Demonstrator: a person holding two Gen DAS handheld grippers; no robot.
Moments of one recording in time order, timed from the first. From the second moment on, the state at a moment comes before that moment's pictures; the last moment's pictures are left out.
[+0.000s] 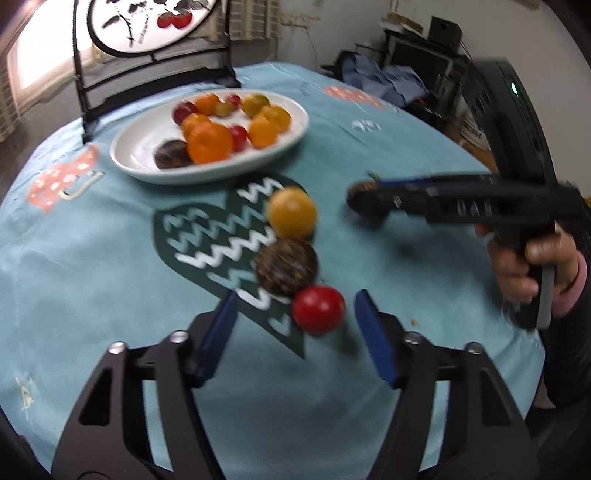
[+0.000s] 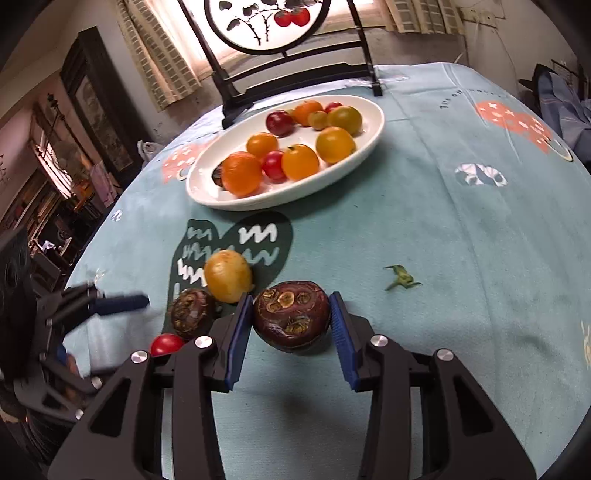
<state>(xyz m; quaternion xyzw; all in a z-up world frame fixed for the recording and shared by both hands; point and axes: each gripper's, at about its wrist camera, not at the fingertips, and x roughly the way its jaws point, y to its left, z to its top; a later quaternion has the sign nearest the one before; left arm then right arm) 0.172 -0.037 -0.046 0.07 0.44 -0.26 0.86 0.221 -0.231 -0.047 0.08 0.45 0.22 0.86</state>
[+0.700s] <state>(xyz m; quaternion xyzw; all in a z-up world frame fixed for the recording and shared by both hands) 0.177 -0.049 -0.054 0.05 0.45 -0.27 0.85 0.221 -0.228 -0.048 0.07 0.45 0.22 0.86</state>
